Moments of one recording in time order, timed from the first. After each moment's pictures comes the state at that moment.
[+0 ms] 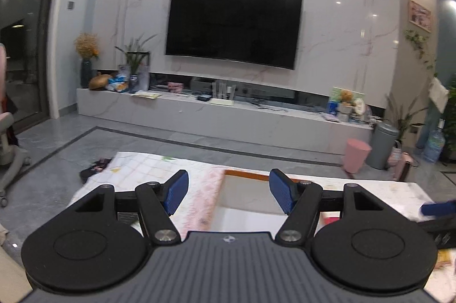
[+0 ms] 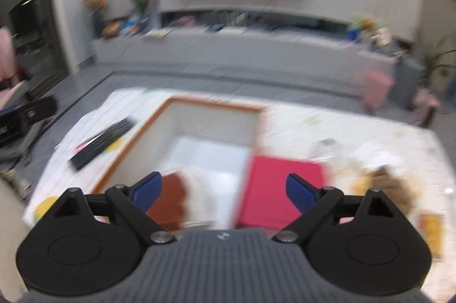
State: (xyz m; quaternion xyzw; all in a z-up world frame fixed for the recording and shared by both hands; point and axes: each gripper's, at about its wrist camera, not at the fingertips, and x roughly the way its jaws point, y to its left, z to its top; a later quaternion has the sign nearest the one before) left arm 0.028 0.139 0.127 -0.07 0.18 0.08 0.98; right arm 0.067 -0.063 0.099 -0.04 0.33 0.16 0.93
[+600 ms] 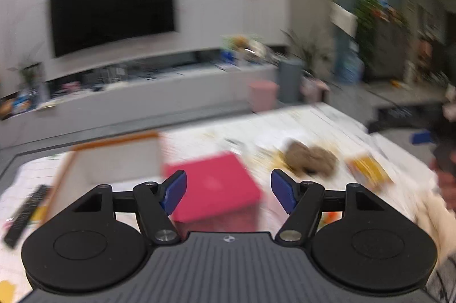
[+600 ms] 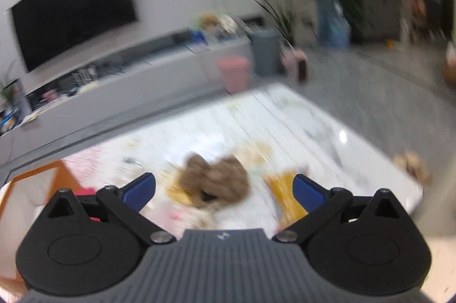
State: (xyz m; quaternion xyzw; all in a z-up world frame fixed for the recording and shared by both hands) left arm 0.050 -0.054 0.047 0.06 0.25 -0.13 0.96; right arm 0.080 -0.330 0.046 0.14 0.31 -0.11 0.94
